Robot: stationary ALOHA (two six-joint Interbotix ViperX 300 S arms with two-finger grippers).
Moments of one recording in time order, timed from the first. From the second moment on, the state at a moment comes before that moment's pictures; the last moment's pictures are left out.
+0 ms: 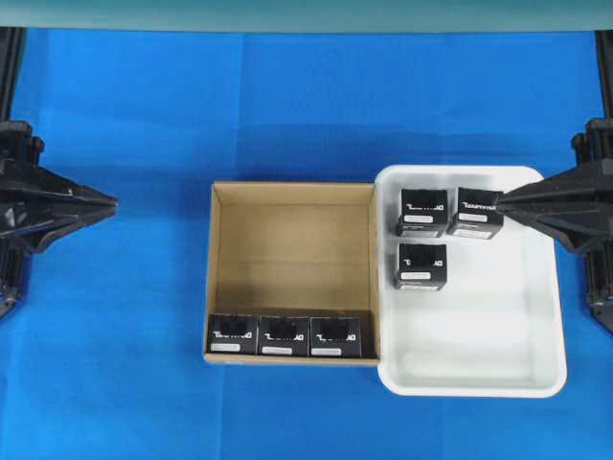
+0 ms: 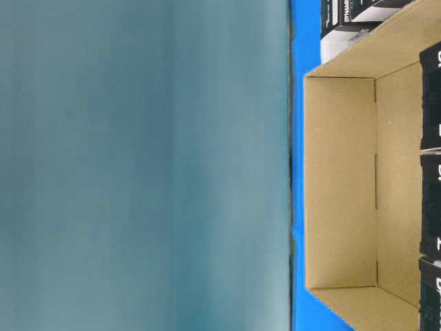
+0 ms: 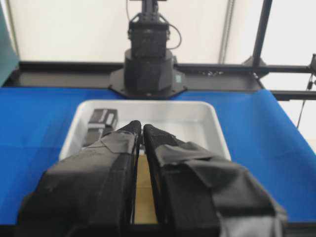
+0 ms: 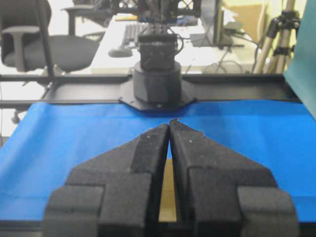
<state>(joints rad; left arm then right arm) 0.00 -0.97 1.17 0.00 -0.29 0.00 0.00 -0.96 1.16 0.00 -0.29 0.00</state>
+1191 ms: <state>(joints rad) 0.00 -0.98 1.05 0.02 0.23 0.00 0.03 -0.45 0.60 0.15 0.66 0.23</state>
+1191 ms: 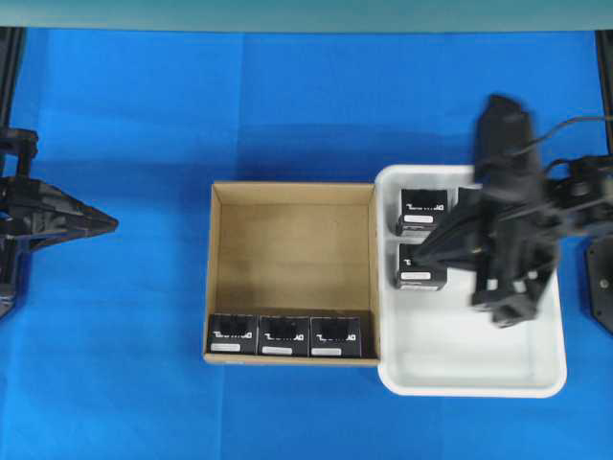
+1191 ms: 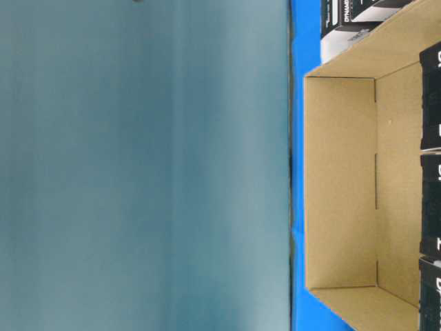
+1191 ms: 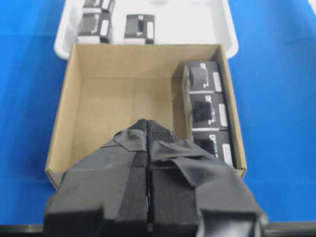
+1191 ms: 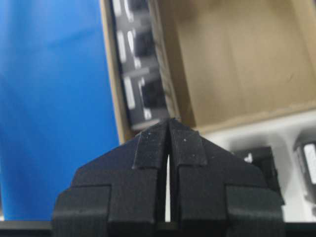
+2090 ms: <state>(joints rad) -0.02 -1.01 1.05 0.02 0.26 0.00 0.06 0.11 0.15 0.16 1.11 0.06</state>
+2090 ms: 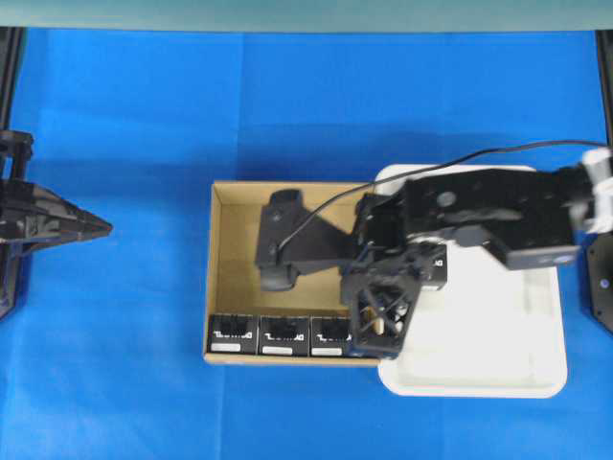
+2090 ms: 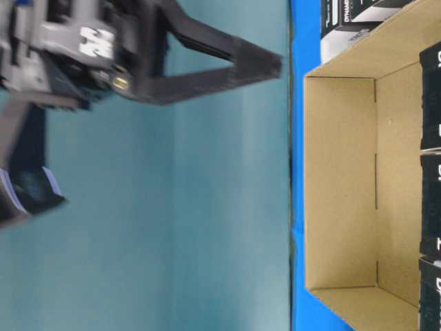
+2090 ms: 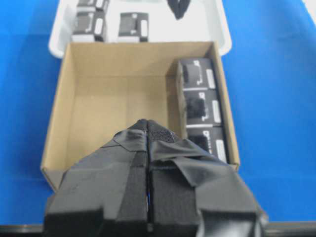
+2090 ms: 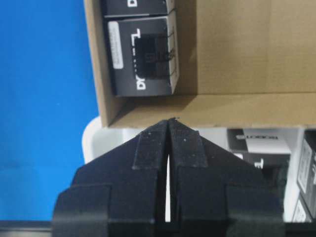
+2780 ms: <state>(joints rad) -0.03 -1.02 1.05 0.02 0.26 0.00 0.05 0.16 0.14 0.28 1.01 -0.02</state>
